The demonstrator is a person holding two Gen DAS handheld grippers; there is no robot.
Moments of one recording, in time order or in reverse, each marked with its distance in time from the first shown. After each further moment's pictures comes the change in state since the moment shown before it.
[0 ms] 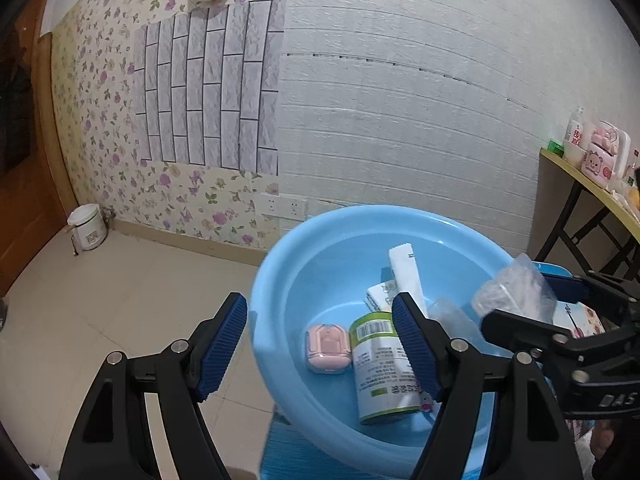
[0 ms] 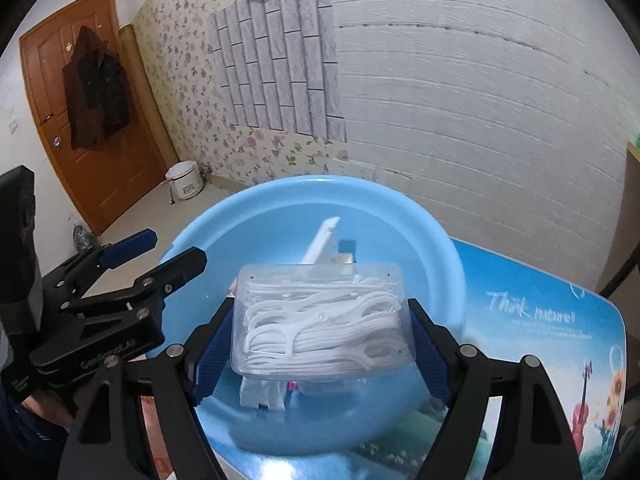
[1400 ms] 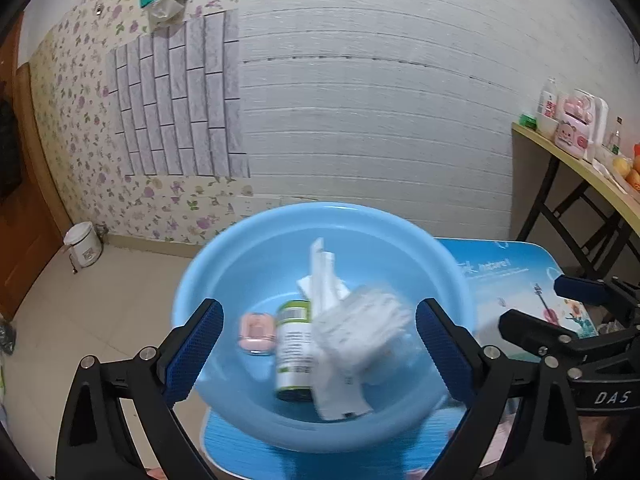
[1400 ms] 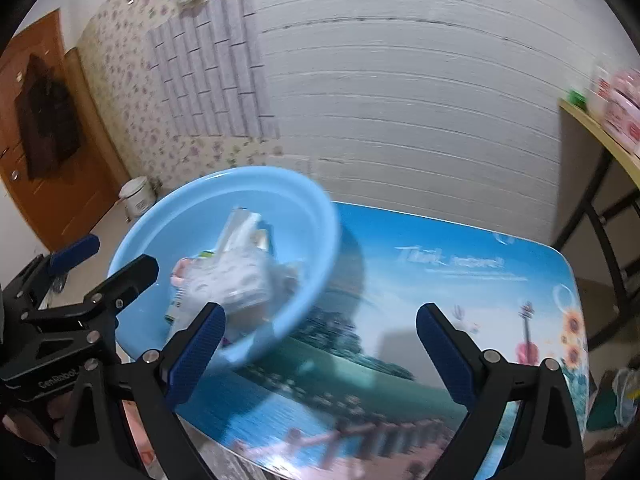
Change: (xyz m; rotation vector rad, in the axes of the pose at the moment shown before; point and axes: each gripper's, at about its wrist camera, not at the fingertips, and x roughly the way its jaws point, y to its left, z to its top) left arm -0.026 -0.086 0.004 0.094 0.034 -0.018; right arm -0.075 -0.067 -0.039 0.182 0.010 -0.192
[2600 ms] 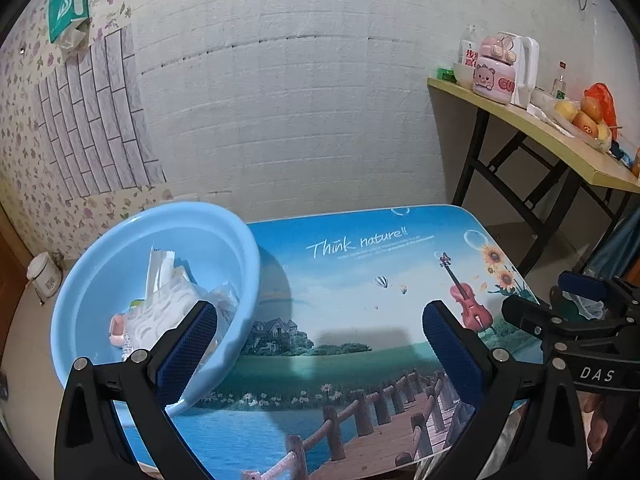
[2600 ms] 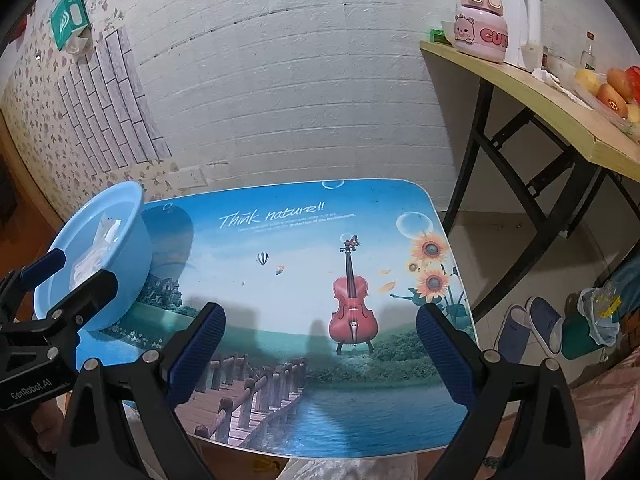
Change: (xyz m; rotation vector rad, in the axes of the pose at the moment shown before) left arm 0.001 -0.150 -0.004 0.150 0.076 -0.137; right arm -0.057 -0.156 -0.059 0.216 0.020 -0.199
